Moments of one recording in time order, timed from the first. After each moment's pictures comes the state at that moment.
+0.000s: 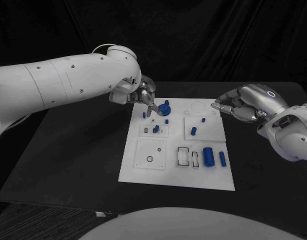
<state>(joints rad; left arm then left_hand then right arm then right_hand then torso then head) 1.50 -0.50 -0.21 1.18 -1.05 0.53 -0.39 1.12 0.05 -0.10 0.27 0.06 1.14 0.05 0.23 0.41 1.47 -0.01 1.57 1.31 1.47 -0.06 1.57 1.31 0.05 1.46 0.05 1.40 1.31 1.29 -1.05 -0.21 1.70 -1.60 -0.60 -0.07 1.12 0.12 -0.05 0.29 0.30 0.98 0.08 0.10 0.21 1.47 0.01 1.57 1.31 1.46 -0.07 1.55 1.31 0.02 1.46 0.04 1.51 1.31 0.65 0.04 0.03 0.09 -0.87</state>
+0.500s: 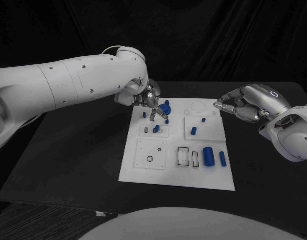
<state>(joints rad) 1.49 -0.44 -0.21 1.14 -1.03 0.59 -0.42 1.08 0.05 -0.11 0.28 0.06 1.13 0.04 0.25 0.47 1.47 -0.02 1.57 1.31 1.47 -0.07 1.57 1.31 0.05 1.47 0.05 1.40 1.31 1.29 -1.07 -0.21 1.71 -1.55 -0.60 -0.06 1.12 0.12 -0.05 0.29 0.30 0.98 0.08 0.10 0.21 1.47 0.01 1.57 1.31 1.46 -0.07 1.55 1.31 0.02 1.46 0.04 1.51 1.31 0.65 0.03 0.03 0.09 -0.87</state>
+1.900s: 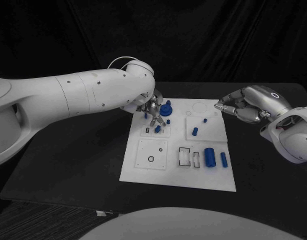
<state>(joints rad) 1.43 -0.41 -0.21 1.13 -1.17 0.58 -0.45 1.11 0.05 -0.07 0.25 0.15 1.08 0.05 0.24 0.58 1.47 -0.02 1.57 1.31 1.47 -0.07 1.57 1.31 0.05 1.47 0.05 1.40 1.31 1.29 -1.06 -0.21 1.70 -1.54 -0.58 -0.06 1.14 0.11 -0.05 0.29 0.31 0.98 0.08 0.10 0.21 1.47 0.01 1.57 1.31 1.46 -0.07 1.55 1.31 0.02 1.46 0.04 1.50 1.31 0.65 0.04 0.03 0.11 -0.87</state>
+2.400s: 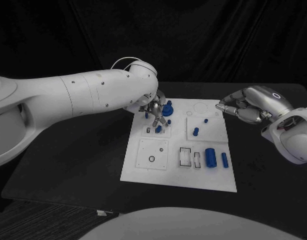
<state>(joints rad) 1.42 -0.39 -0.21 1.12 -1.17 0.57 -0.44 1.11 0.05 -0.06 0.25 0.16 1.07 0.05 0.24 0.59 1.47 -0.02 1.57 1.31 1.47 -0.07 1.57 1.31 0.05 1.47 0.05 1.39 1.31 1.29 -1.06 -0.21 1.70 -1.54 -0.58 -0.06 1.14 0.11 -0.05 0.29 0.31 0.98 0.08 0.10 0.21 1.47 0.01 1.57 1.31 1.46 -0.07 1.55 1.31 0.02 1.46 0.04 1.50 1.31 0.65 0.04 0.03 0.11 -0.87</state>
